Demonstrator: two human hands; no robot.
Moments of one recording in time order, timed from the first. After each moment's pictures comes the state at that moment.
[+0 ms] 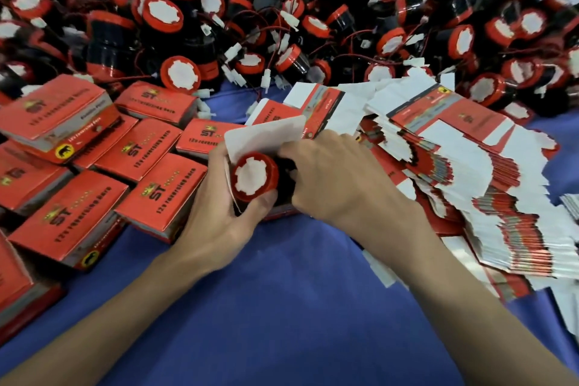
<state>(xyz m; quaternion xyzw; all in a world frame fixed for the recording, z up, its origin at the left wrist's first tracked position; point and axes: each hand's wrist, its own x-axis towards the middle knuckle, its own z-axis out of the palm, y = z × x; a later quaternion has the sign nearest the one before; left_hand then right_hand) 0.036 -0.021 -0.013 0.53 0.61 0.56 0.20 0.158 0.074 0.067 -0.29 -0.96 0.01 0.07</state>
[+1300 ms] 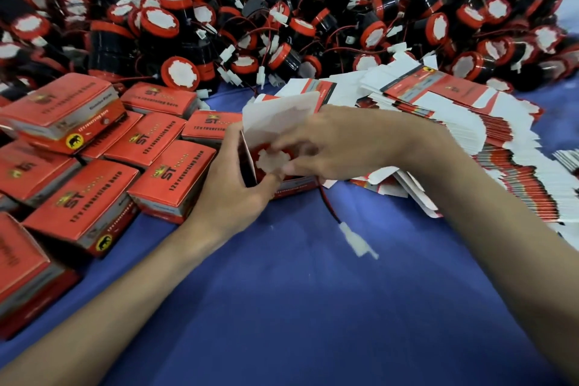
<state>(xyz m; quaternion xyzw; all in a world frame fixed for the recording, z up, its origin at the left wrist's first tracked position) 0.038 -0.019 -0.014 0.55 0.58 0.57 0.19 0.164 0.070 0.086 -0.20 -0.97 0.12 -0.09</state>
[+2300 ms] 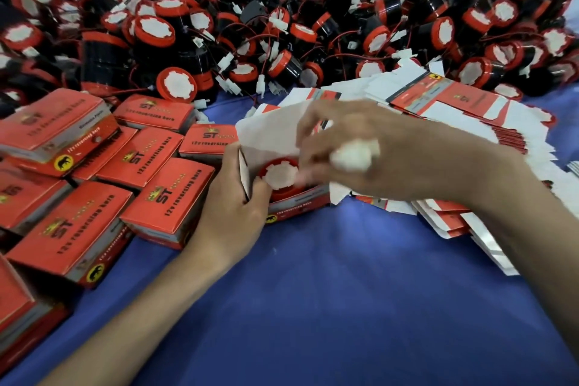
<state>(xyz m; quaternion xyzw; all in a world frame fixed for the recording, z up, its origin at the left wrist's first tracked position) 0.037 -0.015 -0.014 0.51 0.61 0.57 0.20 0.186 0.077 0.091 -0.14 -0.97 0.16 0.05</state>
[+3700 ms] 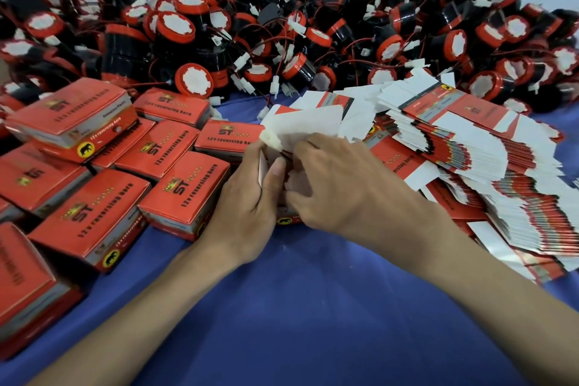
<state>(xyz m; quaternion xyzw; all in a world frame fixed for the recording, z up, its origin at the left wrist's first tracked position) 0.034 -0.017 -0.022 0.57 0.60 0.54 0.15 0.152 0.045 0.053 -0.29 -0.95 0.01 0.08</state>
